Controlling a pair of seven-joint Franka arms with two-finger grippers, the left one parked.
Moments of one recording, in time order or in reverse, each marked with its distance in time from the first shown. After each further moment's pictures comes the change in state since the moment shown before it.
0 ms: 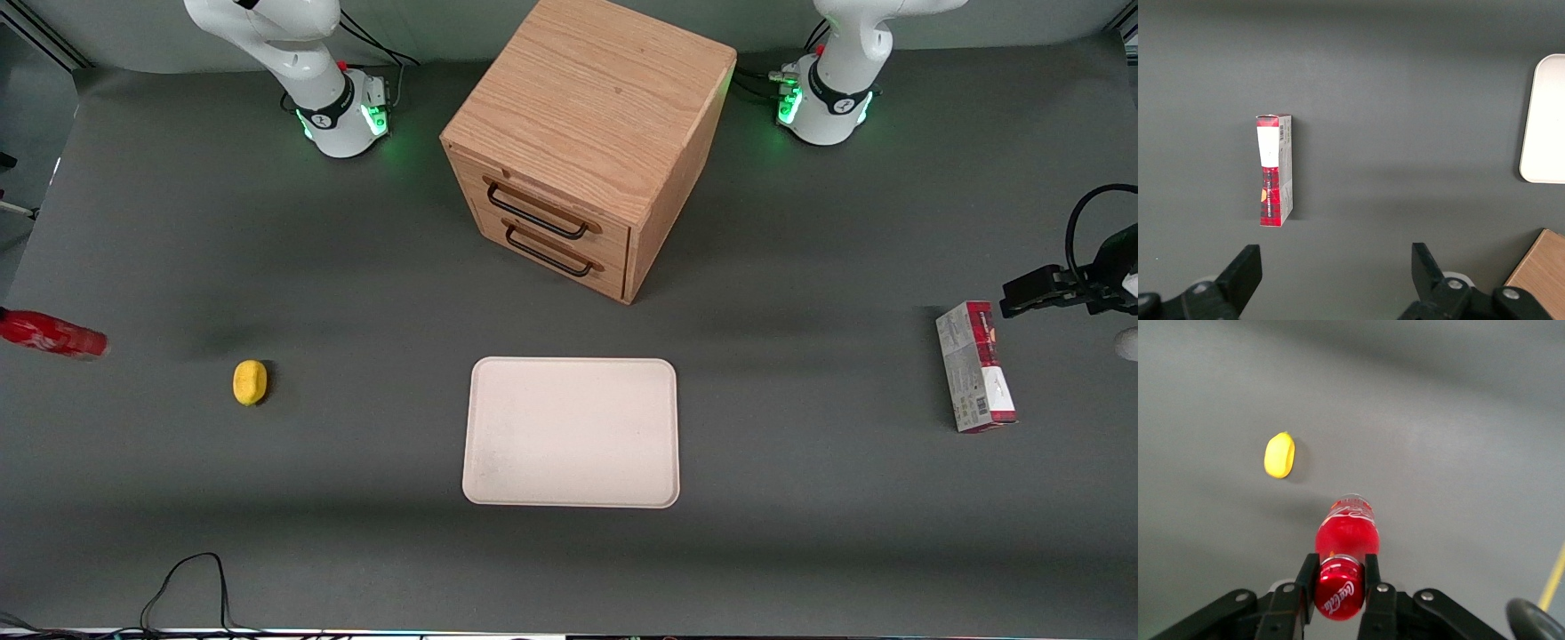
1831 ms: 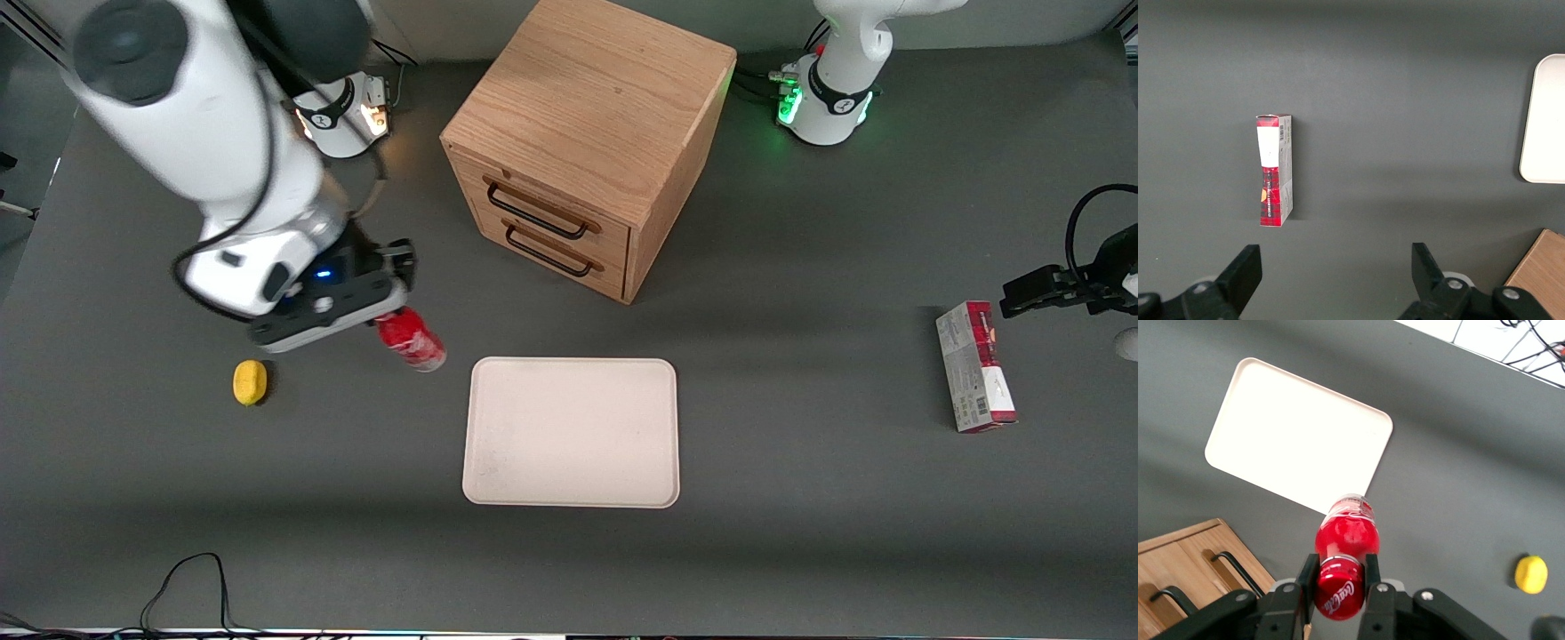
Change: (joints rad) arm 0.689 0.238 0.332 0.485 -0.115 -0.123 0.963
